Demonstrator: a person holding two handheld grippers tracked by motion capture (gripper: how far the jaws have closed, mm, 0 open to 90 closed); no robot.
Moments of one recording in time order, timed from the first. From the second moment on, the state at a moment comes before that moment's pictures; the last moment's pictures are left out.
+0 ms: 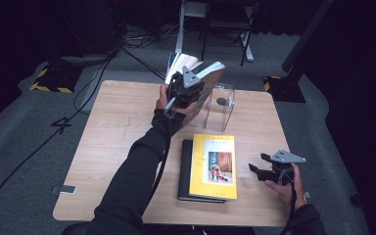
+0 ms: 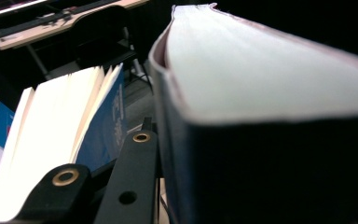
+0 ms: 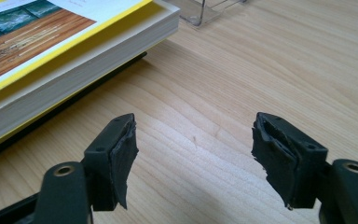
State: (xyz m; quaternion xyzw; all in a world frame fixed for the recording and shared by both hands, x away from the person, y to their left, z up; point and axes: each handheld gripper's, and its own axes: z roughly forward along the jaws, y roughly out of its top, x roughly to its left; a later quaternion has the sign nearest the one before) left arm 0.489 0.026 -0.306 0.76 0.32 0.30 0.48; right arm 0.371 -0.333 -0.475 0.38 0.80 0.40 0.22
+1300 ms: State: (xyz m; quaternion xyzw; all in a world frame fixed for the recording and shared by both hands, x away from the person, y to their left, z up) left arm 0.565 -0.027 -0.352 0.70 0.40 0.36 0.46; right arm 0.368 -0.325 -0.478 0.34 0.82 0.41 0.20
